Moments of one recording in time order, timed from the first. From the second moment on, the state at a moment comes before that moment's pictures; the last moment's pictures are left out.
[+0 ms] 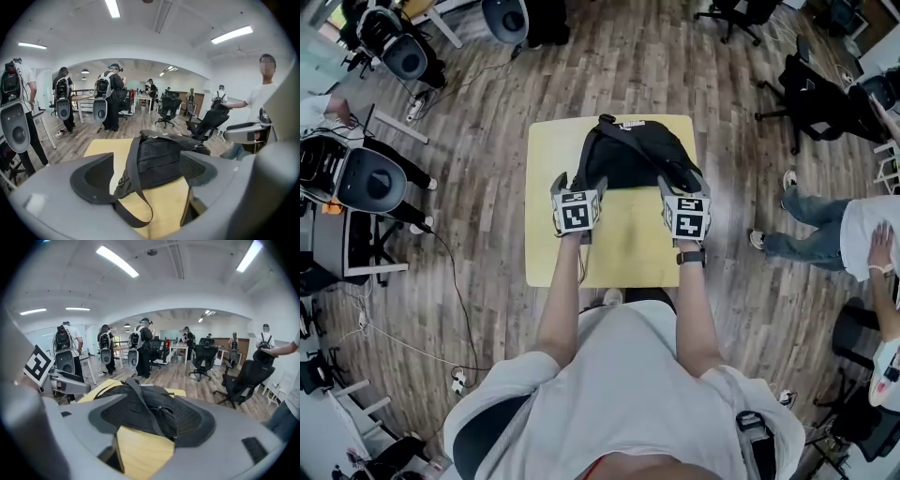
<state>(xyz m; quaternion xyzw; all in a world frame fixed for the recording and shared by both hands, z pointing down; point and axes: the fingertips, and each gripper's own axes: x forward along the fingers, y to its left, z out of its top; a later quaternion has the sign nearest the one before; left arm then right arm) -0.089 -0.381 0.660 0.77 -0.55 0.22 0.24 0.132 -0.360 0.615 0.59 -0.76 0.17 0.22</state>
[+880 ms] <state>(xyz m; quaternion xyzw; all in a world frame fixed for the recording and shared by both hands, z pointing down) -0.060 -0.296 0.413 0.85 -0.53 0.02 0.04 0.080 -0.272 0.399 0.62 -0.78 -0.01 0.06</state>
